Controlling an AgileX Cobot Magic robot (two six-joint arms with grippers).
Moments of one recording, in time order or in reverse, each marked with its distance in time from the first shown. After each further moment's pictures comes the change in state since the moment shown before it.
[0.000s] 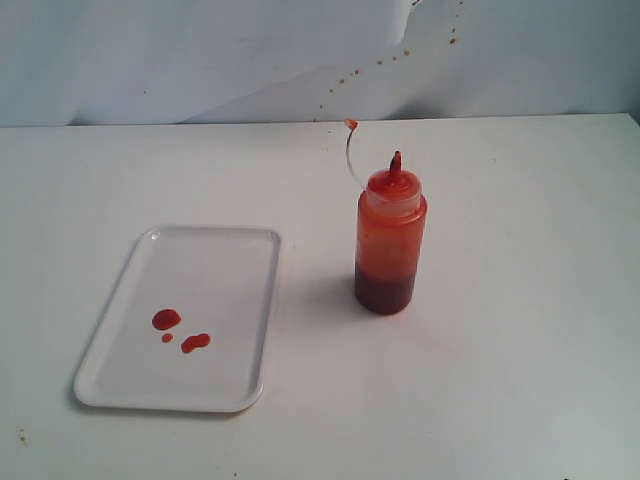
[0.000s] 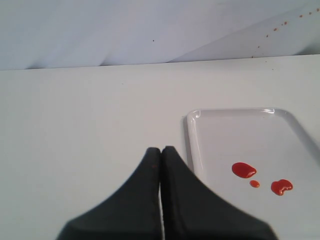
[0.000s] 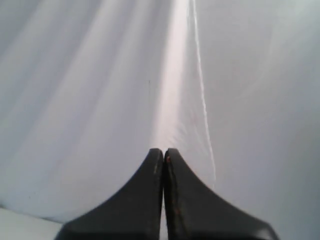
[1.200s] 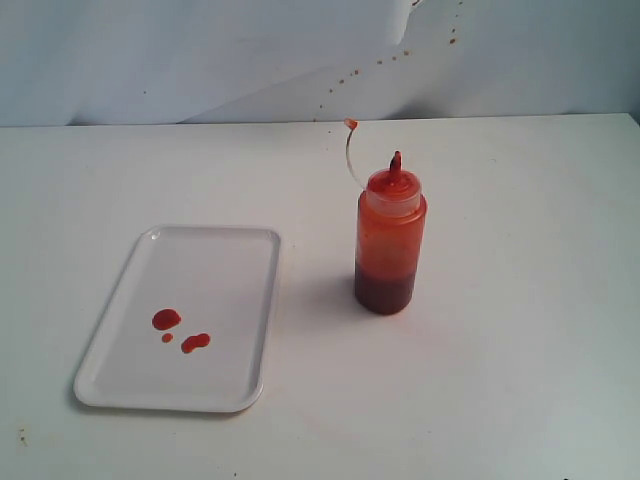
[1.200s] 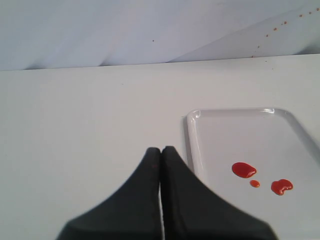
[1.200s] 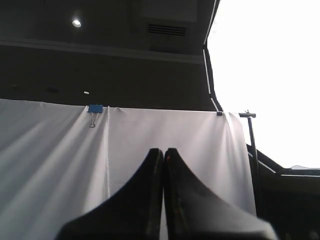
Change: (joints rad) left arm 0.000 0.000 0.000 0.000 0.000 0.002; right arm -0.271 -0.593 0.000 0.000 -0.009 0.000
